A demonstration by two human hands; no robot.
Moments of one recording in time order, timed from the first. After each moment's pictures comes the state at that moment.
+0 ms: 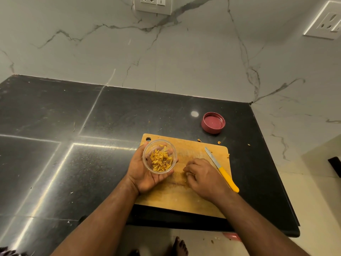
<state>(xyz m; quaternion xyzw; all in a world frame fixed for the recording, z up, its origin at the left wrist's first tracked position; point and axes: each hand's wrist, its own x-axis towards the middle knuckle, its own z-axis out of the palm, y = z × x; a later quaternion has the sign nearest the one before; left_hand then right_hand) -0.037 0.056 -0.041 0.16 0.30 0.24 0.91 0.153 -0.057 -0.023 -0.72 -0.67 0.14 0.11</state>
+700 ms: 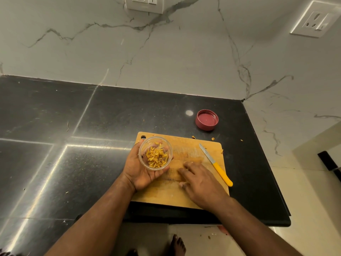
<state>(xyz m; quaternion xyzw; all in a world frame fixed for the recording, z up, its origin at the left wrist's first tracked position) -0.035 0.054 -0.039 0.15 0.30 0.23 0.91 0.145 -0.088 -0.029 -0.73 -0.67 0.14 0.02</state>
